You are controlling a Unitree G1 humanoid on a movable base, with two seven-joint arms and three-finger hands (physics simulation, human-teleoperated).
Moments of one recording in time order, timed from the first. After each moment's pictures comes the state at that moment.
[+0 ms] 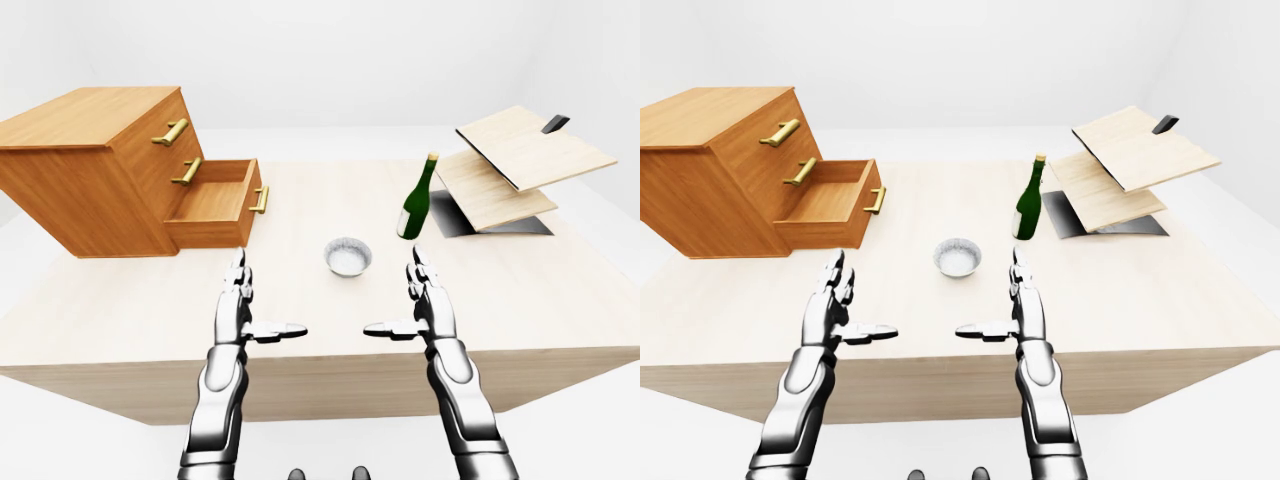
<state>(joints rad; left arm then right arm) -0.01 0.01 0.03 -0.01 -0.03 0.01 -0.01 0.00 -0.01 -0.02 0.00 -0.01 0.01 0.00</state>
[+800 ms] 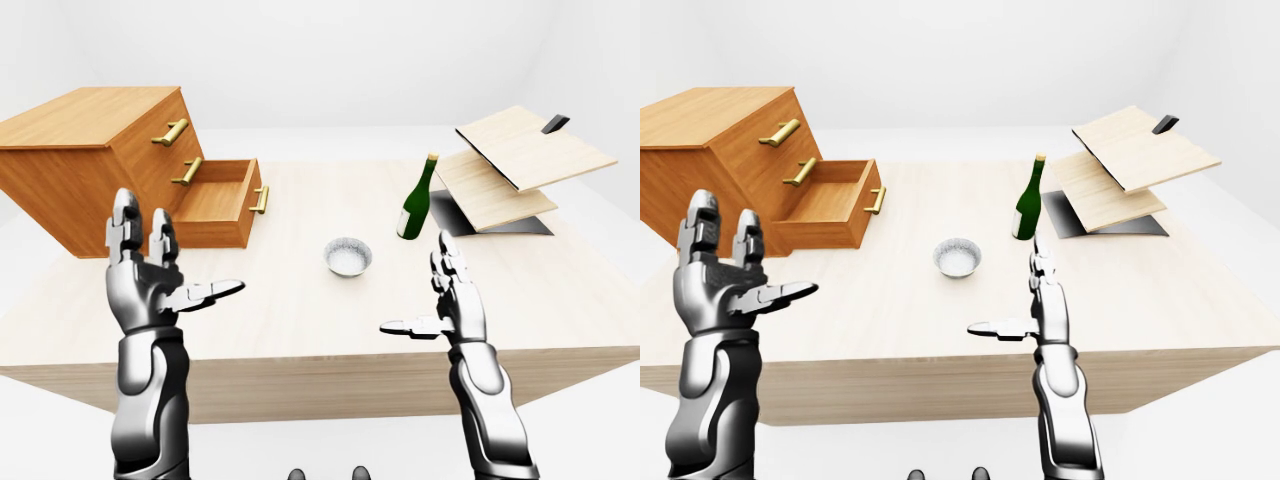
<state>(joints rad) -0.05 0.08 0.25 -0.42 -0.35 0.09 0.05 0.07 -0.02 -0.07 -0.27 -0.05 0.09 0.02</state>
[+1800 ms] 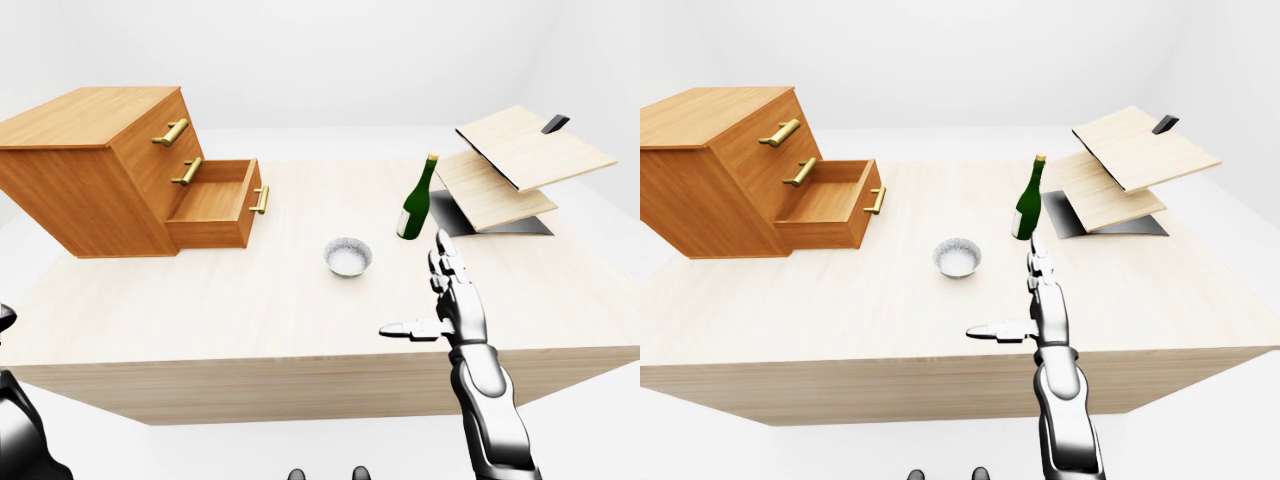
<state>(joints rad) -0.03 0.29 0.64 -0.90 -0.94 0.09 0.33 0.09 -0.02 -0.06 -0.30 -0.06 0.09 0.05</state>
